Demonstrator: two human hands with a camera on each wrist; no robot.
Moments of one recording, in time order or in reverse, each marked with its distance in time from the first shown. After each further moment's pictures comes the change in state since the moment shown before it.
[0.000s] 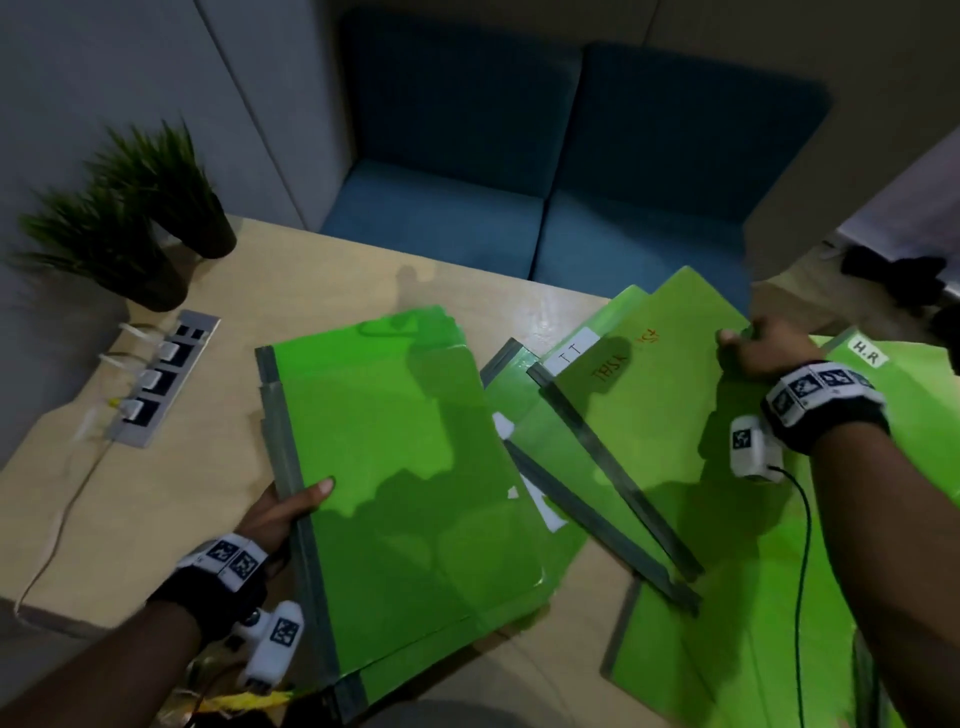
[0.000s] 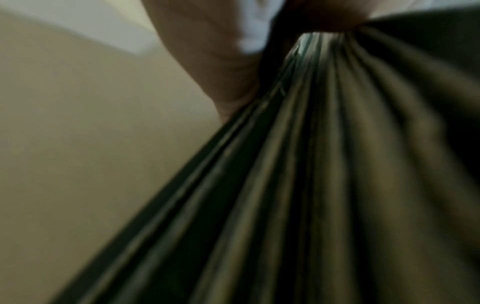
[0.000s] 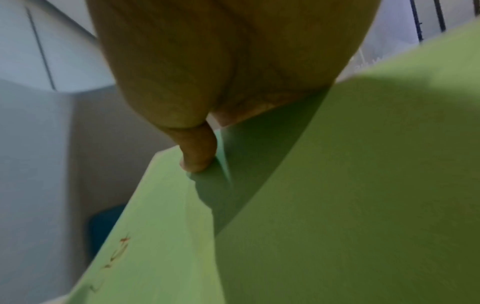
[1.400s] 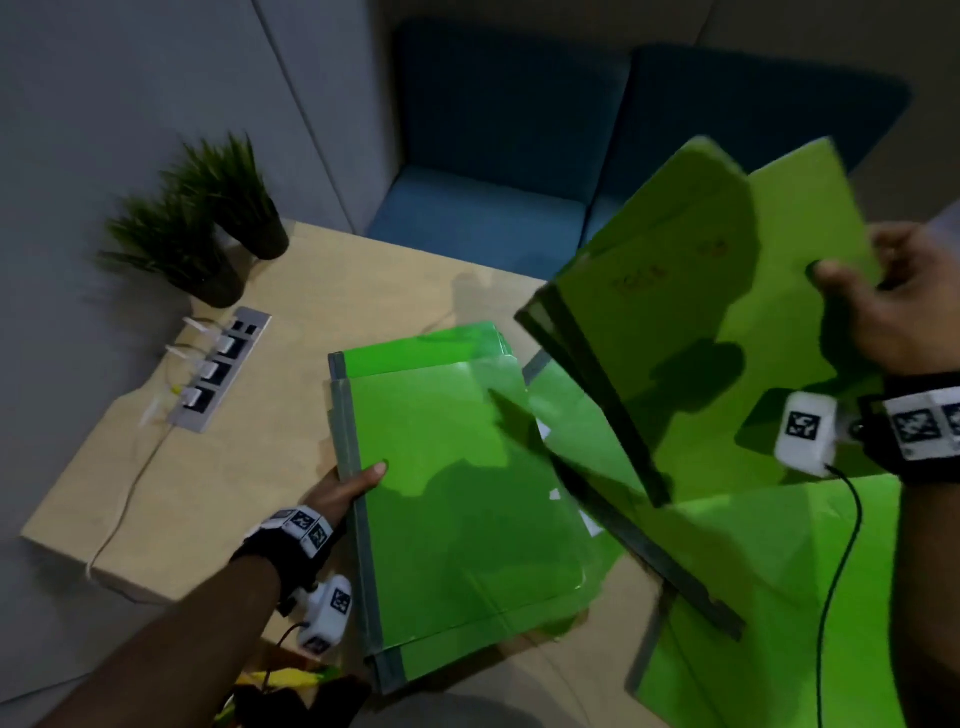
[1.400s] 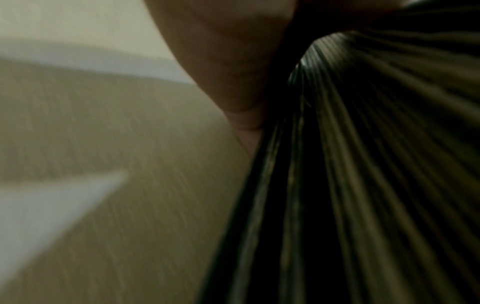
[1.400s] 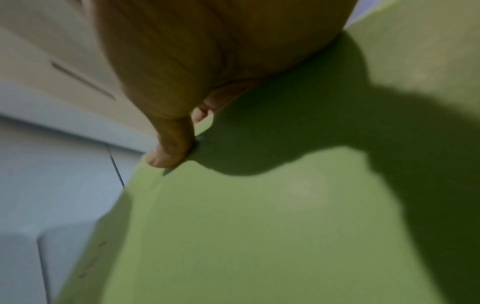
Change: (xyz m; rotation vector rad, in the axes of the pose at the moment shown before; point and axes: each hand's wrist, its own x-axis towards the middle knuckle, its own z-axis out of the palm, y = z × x) left_hand -0.022 0.020 0.035 0.158 0.041 0.013; right_hand -0.042 -0.021 -0.054 0.766 0.404 -0.408
